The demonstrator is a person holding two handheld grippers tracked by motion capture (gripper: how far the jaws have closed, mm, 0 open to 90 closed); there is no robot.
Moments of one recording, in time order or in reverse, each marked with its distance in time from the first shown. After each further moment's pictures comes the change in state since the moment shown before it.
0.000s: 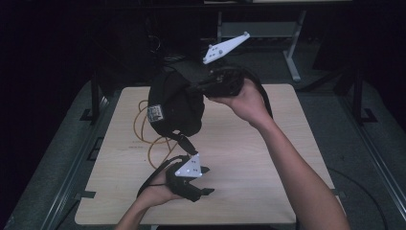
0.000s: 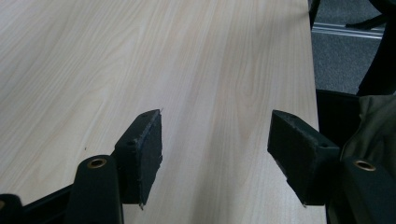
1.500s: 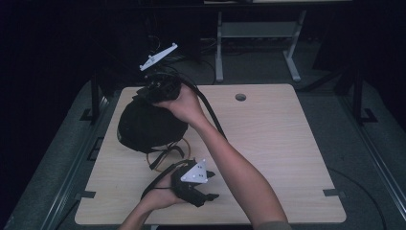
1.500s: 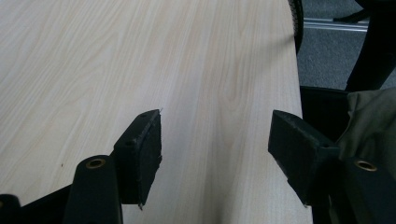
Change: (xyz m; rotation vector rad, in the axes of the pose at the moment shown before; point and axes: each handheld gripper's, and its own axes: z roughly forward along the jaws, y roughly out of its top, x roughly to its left) left arm -0.010 0.005 0.010 0.000 -0.031 0.031; right arm 0.003 0.034 0.142 0.033 0.059 0.085
